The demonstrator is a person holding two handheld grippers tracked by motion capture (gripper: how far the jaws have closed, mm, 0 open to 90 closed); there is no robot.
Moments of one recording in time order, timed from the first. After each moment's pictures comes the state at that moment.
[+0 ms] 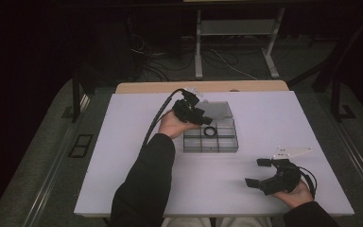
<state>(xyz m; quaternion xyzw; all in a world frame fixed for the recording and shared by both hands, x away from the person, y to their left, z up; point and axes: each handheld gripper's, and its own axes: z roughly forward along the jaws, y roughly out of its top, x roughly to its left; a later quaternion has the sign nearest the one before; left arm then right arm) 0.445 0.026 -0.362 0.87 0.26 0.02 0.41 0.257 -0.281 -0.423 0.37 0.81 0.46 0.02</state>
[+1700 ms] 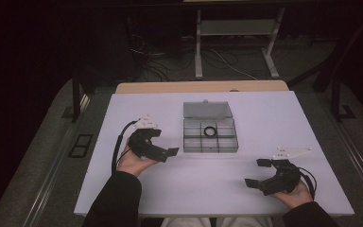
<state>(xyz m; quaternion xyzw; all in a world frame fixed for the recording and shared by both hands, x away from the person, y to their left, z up) 0.322 0.140 -0.371 0.83 0.33 0.07 0.45 0.256 -0.280 -0.424 0.37 0.81 0.46 0.02</state>
